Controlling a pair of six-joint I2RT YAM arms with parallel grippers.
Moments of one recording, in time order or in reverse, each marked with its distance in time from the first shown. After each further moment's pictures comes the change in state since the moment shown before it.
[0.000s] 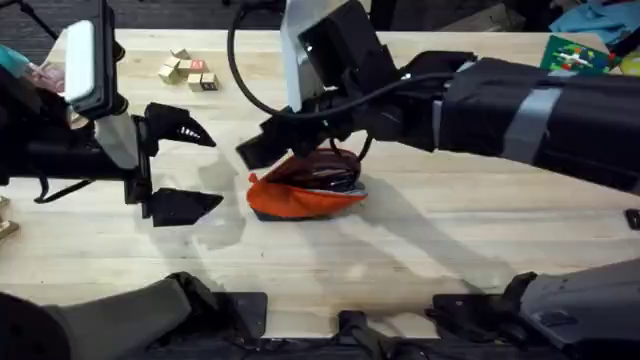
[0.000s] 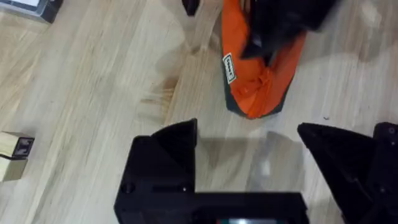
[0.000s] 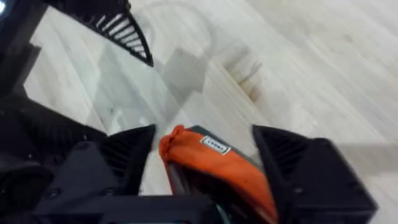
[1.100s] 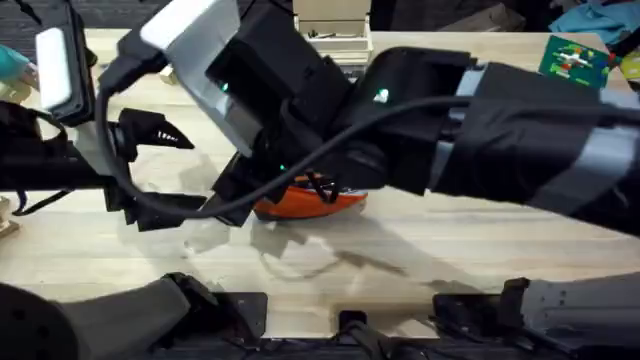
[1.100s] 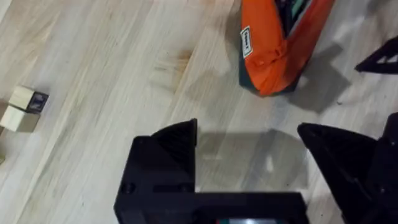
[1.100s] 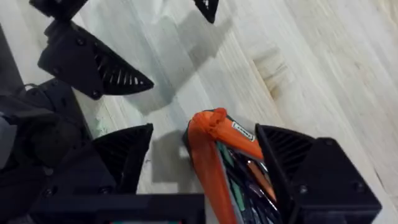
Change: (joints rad) left arm 0.132 0.000 0.000 0.008 -0.030 0.028; right arm 0.267 -0.027 0.182 -0.290 0.298 -0.173
